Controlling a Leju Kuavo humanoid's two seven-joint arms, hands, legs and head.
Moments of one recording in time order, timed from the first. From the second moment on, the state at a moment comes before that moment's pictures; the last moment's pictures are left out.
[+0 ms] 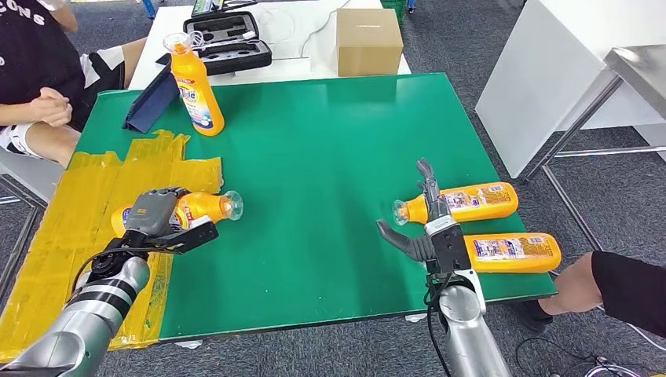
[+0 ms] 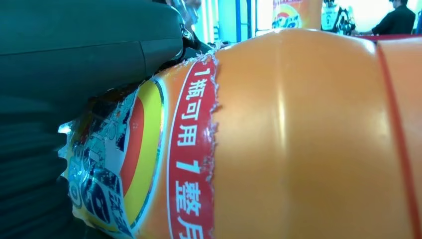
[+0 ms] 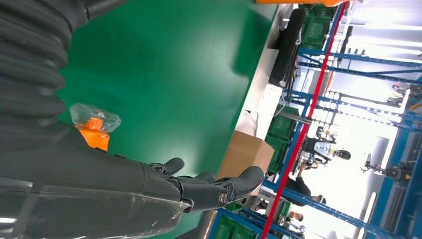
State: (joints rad) left arm -0.60 0.12 -0.09 -0.56 -1.12 0.50 -0.30; right arm -0.16 0.07 0.13 -1.38 0.20 -0.10 -0.44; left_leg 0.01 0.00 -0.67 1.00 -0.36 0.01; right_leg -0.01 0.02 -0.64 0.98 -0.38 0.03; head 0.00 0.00
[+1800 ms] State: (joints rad) left arm -0.47 -0.02 0.04 -0.85 -0.54 0.26 -0.54; right arm -0.16 0.06 0.11 -1.40 0.37 -0.23 -0.44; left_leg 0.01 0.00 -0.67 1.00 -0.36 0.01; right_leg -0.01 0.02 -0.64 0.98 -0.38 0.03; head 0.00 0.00
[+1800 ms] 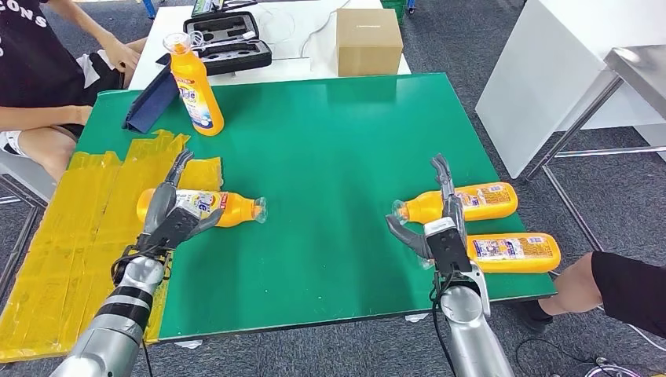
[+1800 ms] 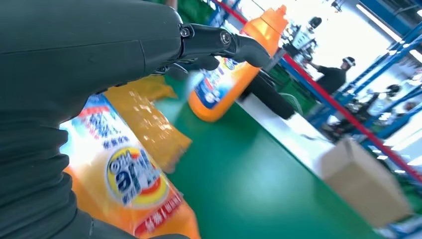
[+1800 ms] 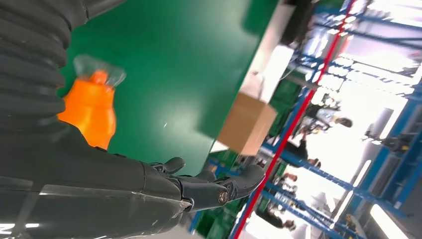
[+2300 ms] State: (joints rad) left arm -0.30 -0.07 0.01 -1.13 -0.15 -0.17 -0.59; right arm -0.29 -0.23 0.09 -1.24 0.70 -0.05 -0.22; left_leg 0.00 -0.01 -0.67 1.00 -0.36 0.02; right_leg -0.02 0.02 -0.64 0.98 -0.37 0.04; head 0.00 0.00
